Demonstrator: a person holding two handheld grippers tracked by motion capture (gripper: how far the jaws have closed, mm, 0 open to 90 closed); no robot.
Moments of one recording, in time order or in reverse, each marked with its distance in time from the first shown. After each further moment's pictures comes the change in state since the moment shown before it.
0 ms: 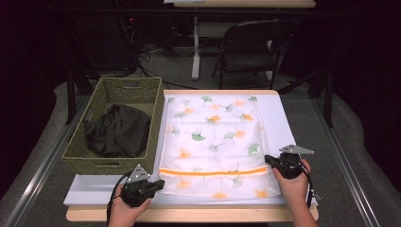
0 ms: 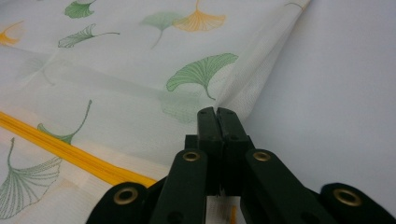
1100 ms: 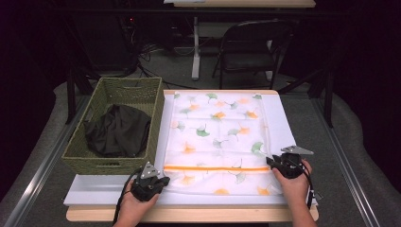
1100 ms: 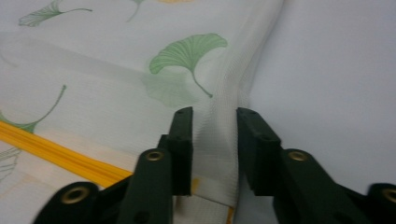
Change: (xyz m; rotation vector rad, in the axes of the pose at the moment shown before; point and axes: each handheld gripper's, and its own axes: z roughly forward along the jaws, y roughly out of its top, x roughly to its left) left arm 0.006 0.003 0.038 0.041 0.064 0.032; right arm -0.011 -0.008 0.009 0.035 -0.104 0.039
